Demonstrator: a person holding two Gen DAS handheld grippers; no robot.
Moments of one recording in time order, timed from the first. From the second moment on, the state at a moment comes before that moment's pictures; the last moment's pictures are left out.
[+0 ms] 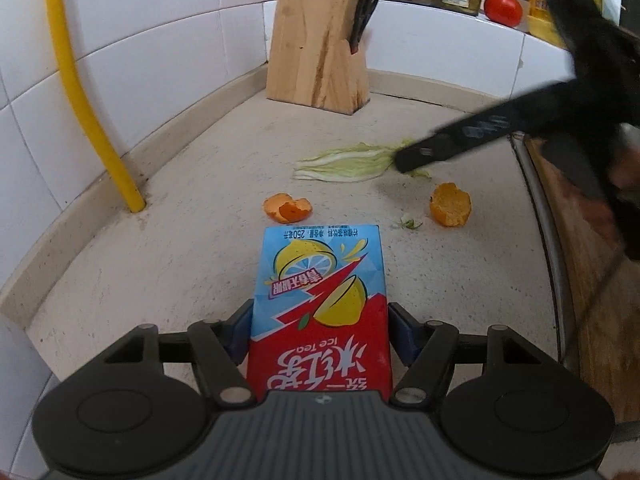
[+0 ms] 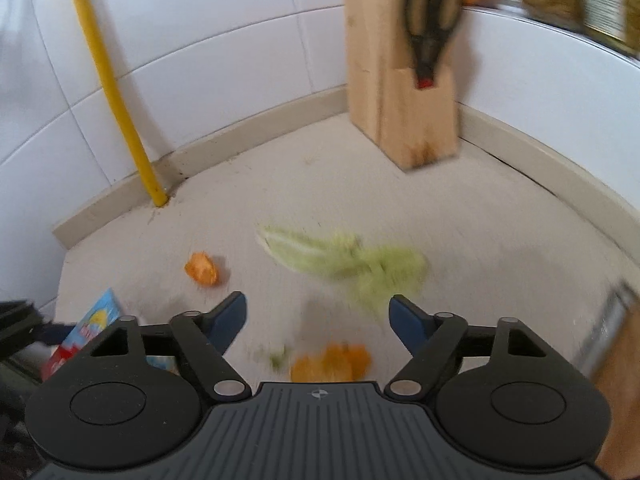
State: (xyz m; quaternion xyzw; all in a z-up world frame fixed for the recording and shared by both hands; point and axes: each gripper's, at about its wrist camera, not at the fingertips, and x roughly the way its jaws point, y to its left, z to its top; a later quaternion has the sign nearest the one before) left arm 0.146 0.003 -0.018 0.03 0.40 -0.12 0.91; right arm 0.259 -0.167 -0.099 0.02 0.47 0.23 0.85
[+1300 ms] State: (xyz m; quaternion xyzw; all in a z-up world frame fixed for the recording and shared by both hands) left arm 0.146 0.026 -0.030 -0.06 0.41 -0.10 0.91; right arm 0.335 -0.113 -0.132 -0.11 0.52 0.29 0.80
